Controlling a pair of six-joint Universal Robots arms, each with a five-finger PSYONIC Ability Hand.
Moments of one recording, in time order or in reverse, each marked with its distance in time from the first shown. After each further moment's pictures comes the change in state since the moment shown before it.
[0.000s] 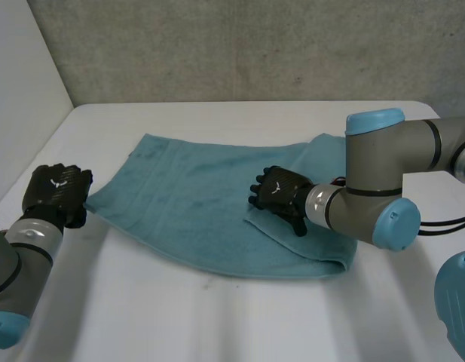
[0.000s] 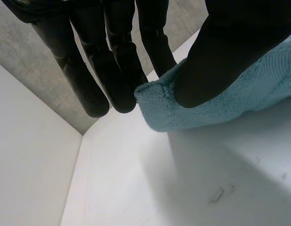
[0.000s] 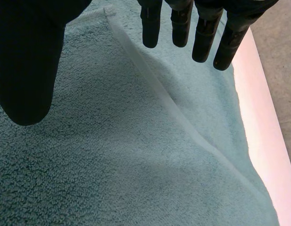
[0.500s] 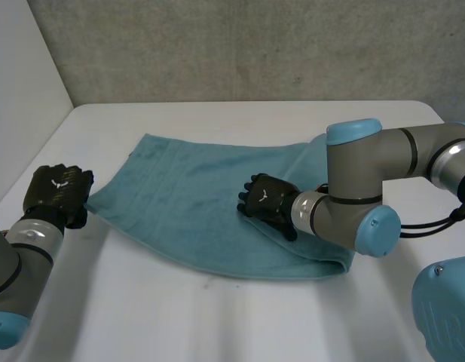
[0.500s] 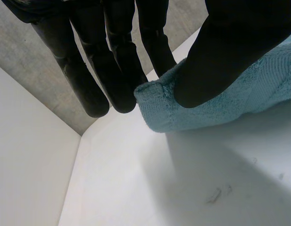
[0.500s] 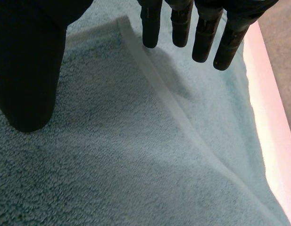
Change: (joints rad) left arm 0.000 -0.001 -0.001 0.000 0.006 0.000; right arm 0.049 0.066 -0.062 0.003 0.016 0.000; left_hand 0.000 0.000 0.000 0.000 0.000; right_hand 0.000 0.000 0.000 0.000 0.000
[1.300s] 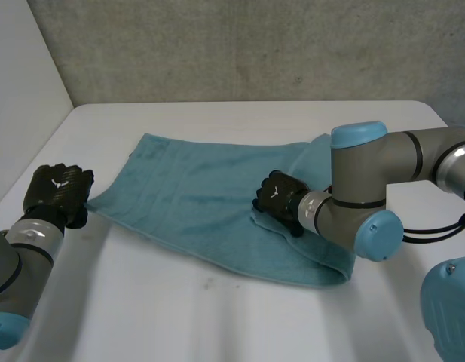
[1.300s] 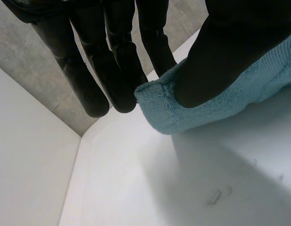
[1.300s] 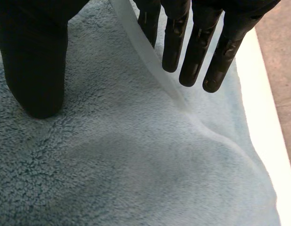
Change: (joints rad) left arm -0.002 0.003 0.000 0.000 0.000 0.000; right arm -0.010 -0.037 0.072 -0.070 0.102 0.019; left_hand 0.000 0.000 0.000 0.000 0.000; right_hand 0.177 0.282 0.282 0.264 0.220
